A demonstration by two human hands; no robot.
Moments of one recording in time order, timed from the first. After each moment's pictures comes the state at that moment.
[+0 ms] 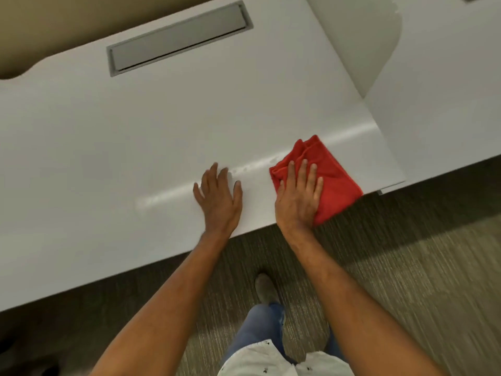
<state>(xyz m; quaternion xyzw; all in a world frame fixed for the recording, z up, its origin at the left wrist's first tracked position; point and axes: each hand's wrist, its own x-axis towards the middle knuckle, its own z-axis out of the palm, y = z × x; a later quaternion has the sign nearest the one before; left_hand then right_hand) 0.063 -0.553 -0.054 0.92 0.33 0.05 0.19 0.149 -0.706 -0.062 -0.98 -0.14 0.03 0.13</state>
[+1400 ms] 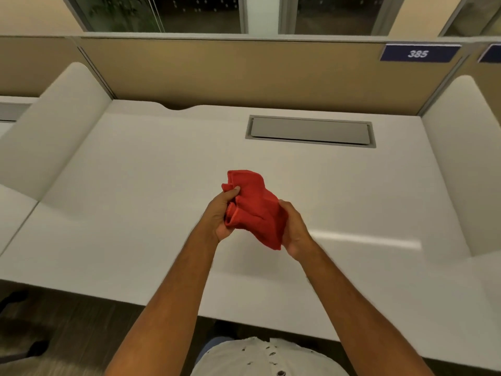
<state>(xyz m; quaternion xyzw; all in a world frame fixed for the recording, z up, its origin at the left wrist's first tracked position) 0.026 -0.297 0.103 0.29 0.47 0.18 0.82 0.159 -0.430 0.062 -0.56 0.04 0.55 0.61</state>
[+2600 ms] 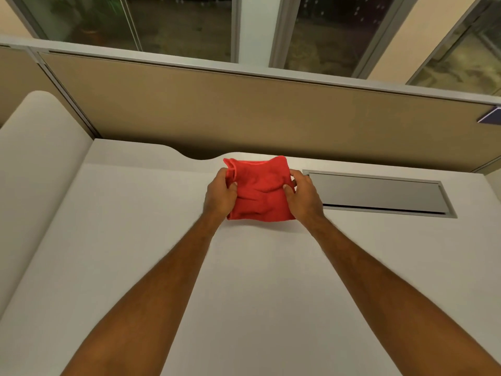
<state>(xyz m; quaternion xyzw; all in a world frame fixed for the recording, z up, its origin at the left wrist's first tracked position) 0.079 0.152 0.036 0.73 0.45 0.14 0.49 0.229 0.003 0.044 -0.89 -0.29 0.16 0.30</state>
